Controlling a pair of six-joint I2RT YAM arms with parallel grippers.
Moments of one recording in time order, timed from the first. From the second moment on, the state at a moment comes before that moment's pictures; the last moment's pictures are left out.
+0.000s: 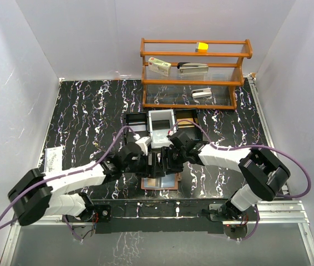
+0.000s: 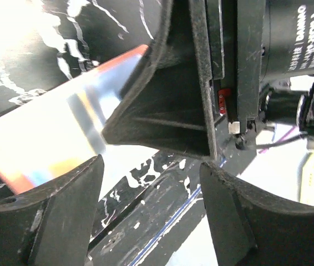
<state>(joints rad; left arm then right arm) -0.93 1.26 0.55 0.01 0.25 -0.78 0.76 1.53 0.74 -0.19 -0.37 0.77</state>
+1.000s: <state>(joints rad) -0.85 0.85 0.55 -0.59 -0.32 -1.03 0.99 1.63 0.95 -0.36 -0.02 0.80</state>
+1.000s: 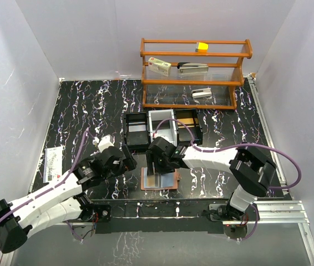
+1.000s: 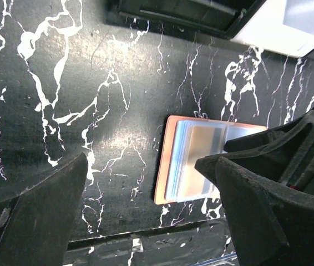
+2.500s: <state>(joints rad) -0.85 0.74 0.42 -0.29 -0.17 -0.84 1.03 1.68 0.97 -0.32 0.00 0.83</state>
